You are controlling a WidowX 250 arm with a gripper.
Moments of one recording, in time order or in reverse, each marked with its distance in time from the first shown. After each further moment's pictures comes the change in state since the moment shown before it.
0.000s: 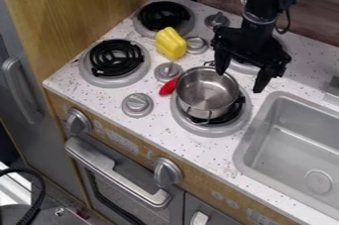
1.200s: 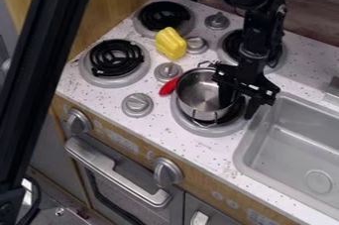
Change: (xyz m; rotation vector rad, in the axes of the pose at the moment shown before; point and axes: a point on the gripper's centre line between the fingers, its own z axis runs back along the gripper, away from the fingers) arm 0.016 0.005 -0.090 -0.054 0.192 0.020
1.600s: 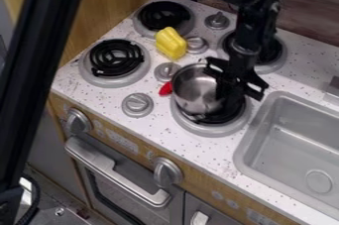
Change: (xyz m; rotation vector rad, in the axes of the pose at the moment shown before) arm 0.001 0.019 0.011 0.073 -0.028 -0.037
